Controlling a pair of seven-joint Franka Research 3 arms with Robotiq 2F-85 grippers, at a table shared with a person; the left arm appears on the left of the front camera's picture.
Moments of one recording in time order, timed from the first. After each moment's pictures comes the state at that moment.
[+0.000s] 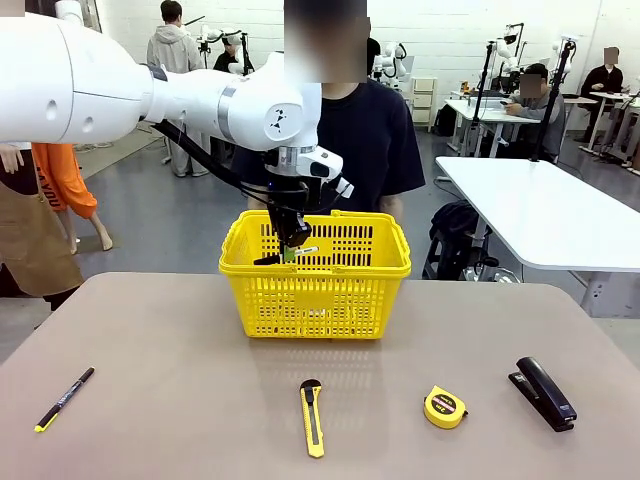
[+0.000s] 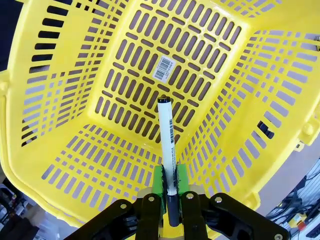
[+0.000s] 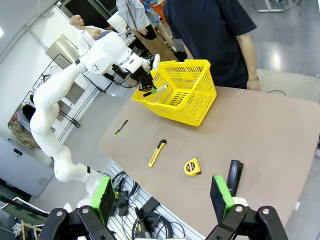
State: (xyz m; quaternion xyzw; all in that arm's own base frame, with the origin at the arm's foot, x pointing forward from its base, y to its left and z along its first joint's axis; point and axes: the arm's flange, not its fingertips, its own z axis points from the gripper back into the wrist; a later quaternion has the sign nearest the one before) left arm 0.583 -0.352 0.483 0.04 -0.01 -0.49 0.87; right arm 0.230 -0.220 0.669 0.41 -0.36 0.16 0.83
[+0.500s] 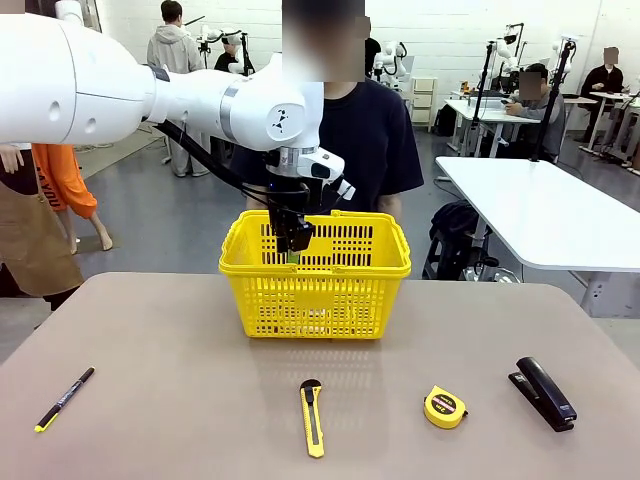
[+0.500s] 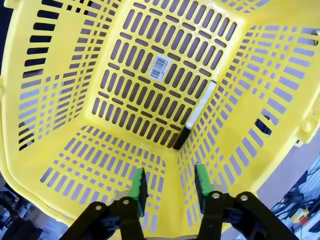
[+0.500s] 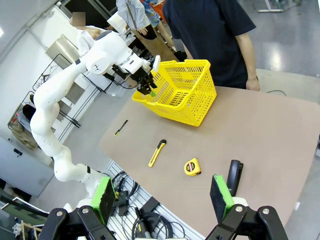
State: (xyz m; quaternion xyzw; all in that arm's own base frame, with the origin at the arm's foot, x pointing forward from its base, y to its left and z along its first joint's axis) left arm 0.582 -0.354 0.482 0.04 0.00 -0.50 0.87; right arm 0.230 -0.220 0.669 0.41 -0.36 0.16 0.83
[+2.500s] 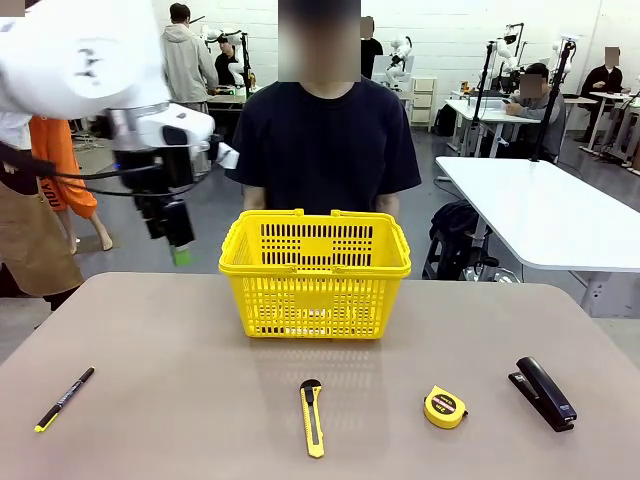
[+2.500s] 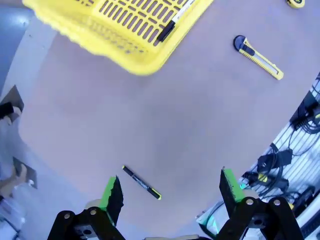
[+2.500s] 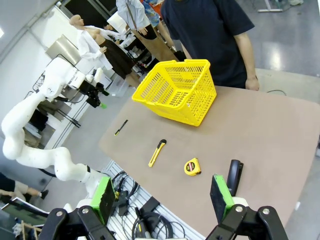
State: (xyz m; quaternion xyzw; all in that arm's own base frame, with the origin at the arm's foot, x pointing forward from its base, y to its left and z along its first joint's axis) left arm 0.412 -0.157 0.558 0.00 -0.07 -0.40 0.92; right arm 0.231 -0.221 0.668 0.41 -0.35 0.16 0.83
